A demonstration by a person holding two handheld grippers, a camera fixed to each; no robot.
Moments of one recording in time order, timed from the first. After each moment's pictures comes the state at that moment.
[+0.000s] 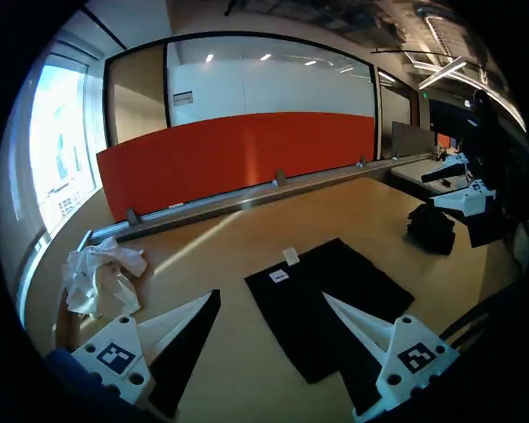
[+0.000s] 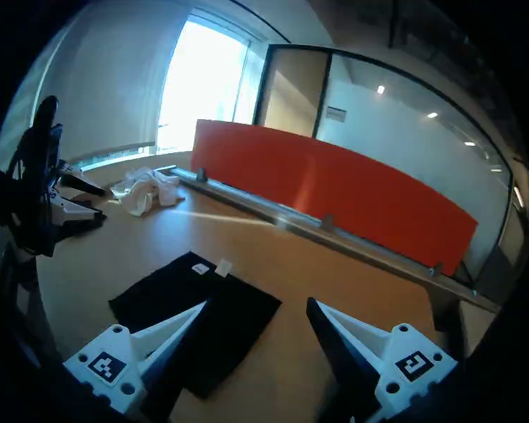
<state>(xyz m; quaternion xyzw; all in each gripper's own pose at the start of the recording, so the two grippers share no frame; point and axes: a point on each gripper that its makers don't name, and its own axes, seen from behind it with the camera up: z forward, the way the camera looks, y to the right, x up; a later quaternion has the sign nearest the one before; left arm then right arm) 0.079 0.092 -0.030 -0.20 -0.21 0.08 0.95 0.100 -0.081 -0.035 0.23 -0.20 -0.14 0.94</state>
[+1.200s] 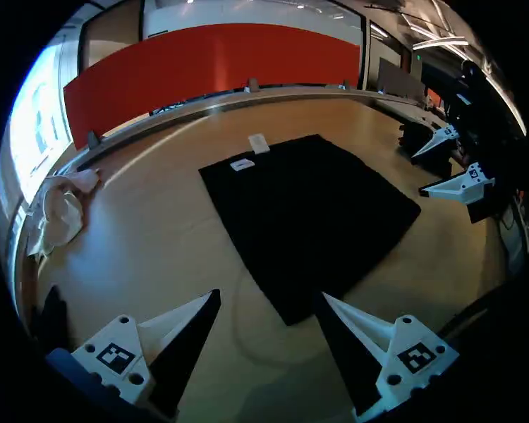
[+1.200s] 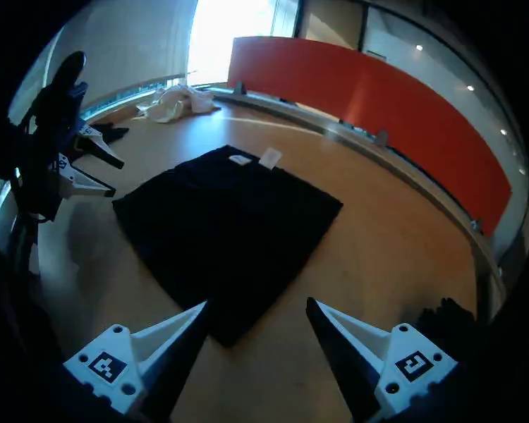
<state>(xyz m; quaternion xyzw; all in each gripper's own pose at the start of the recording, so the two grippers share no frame) -0.103 0.115 -0.076 -0.24 -0.36 0.10 0.89 -0.095 -0.077 -0.093 0.28 -0.35 -0.18 0.87</state>
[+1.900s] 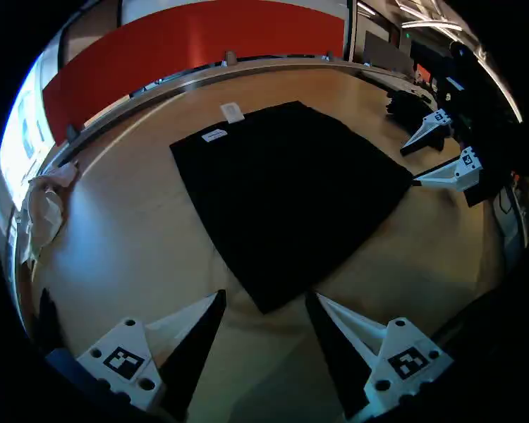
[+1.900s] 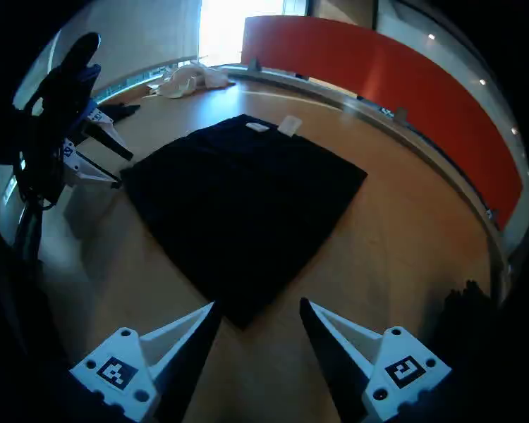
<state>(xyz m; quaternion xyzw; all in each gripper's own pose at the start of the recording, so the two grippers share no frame) -0.134 0.133 -0.098 -0.27 -0.42 0.13 0.86 -0.127 -0.078 -0.114 0.31 -0.39 -0.18 0.84</state>
